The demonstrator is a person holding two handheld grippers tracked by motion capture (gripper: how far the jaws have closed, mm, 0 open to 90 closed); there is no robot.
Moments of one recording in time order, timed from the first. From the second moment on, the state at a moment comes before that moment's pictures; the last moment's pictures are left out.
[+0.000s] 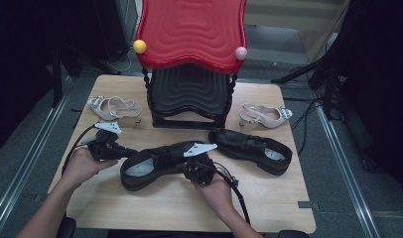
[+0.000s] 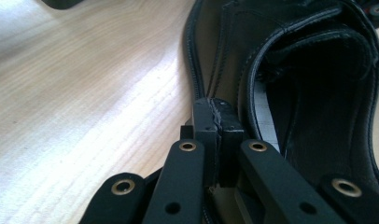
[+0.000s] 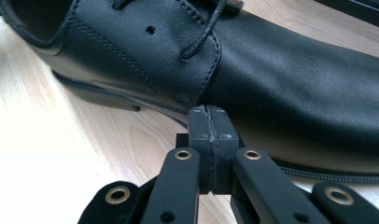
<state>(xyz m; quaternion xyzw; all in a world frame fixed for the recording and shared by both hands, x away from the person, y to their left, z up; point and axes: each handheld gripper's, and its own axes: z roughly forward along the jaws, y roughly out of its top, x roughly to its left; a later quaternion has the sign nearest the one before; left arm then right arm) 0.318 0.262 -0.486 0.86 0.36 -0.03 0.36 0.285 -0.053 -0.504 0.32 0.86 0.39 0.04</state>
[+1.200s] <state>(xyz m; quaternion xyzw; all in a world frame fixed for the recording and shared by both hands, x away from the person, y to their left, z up) 0.305 0.210 -0.503 0.86 0.38 -0.03 0.35 0.300 -0.076 -0.496 0.37 0.84 0.39 0.02</state>
